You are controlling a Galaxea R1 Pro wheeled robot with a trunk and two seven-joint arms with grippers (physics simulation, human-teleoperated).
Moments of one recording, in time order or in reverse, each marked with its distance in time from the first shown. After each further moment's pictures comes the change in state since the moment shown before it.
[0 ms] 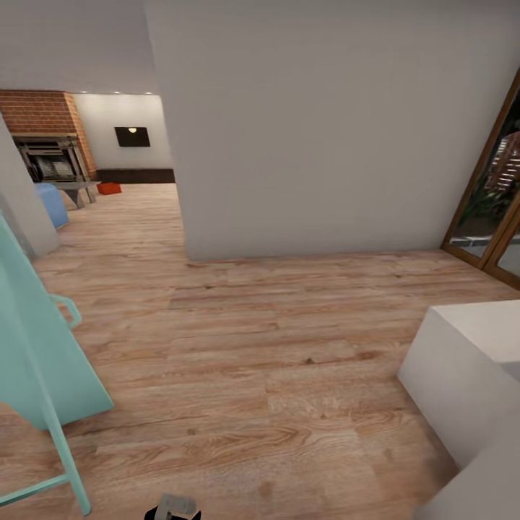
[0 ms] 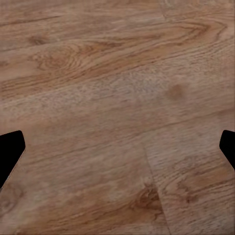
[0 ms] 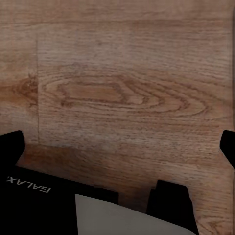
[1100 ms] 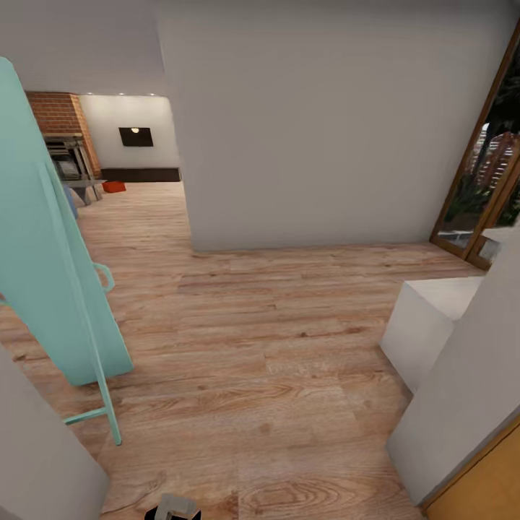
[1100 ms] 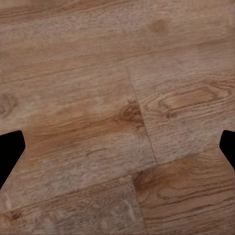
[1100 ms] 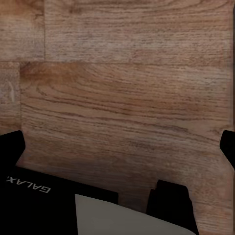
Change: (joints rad) left arm 0.000 0.000 0.000 0.000 0.000 0.000 0.000; right arm 0.000 0.000 0.000 0.000 0.000 0.000 0.000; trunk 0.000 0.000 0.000
